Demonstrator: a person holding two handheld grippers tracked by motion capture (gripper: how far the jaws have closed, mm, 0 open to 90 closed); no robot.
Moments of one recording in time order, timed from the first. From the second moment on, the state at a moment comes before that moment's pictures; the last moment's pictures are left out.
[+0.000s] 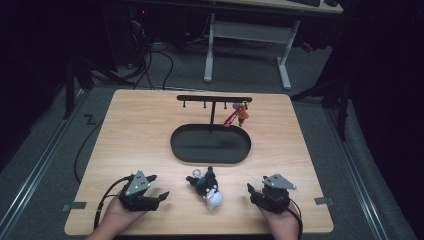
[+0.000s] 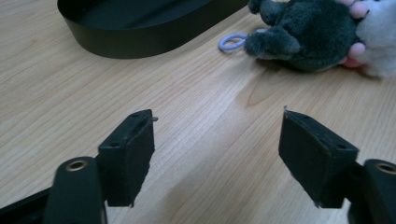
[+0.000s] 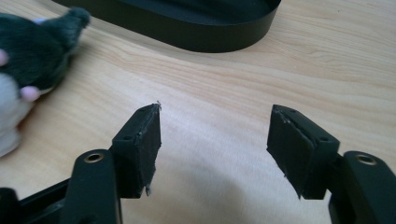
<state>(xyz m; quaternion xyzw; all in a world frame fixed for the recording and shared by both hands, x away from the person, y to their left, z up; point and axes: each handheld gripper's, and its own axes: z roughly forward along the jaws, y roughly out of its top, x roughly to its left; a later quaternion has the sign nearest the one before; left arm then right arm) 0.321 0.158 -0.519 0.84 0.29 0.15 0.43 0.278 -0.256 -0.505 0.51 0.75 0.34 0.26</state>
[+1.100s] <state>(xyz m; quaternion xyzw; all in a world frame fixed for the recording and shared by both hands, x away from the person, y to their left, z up) 0.316 -0.023 -0.522 0.88 0.24 0.10 0.40 0.272 -0.286 -0.506 0.52 0.73 0.38 0.23</state>
